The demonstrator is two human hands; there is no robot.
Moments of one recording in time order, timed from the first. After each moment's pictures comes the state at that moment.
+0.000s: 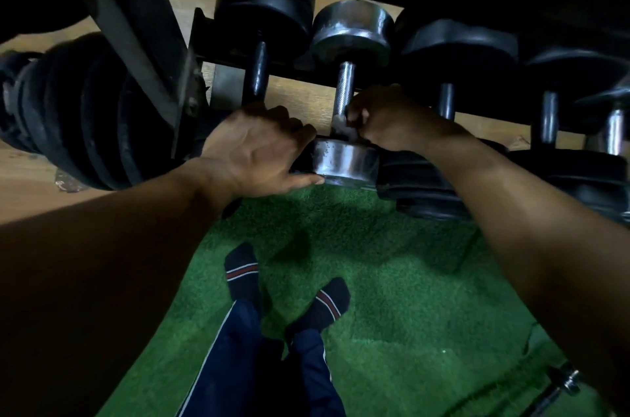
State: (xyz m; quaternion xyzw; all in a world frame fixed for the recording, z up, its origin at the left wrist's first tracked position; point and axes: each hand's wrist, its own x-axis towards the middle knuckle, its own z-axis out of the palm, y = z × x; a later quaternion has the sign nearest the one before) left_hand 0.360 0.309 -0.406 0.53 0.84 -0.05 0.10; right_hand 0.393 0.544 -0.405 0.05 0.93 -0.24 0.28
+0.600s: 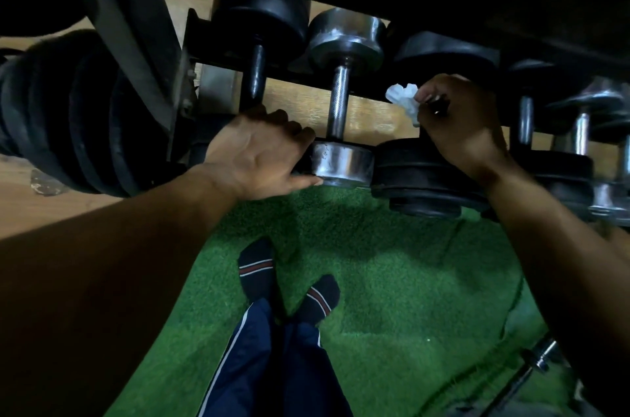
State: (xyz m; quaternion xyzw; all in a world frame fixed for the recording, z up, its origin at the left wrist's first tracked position) left_hand 0.357 0.306 -0.427 0.54 0.83 -0.06 0.14; right_hand 0.441 0.600 -0.375 0.16 0.96 -0.24 0.03
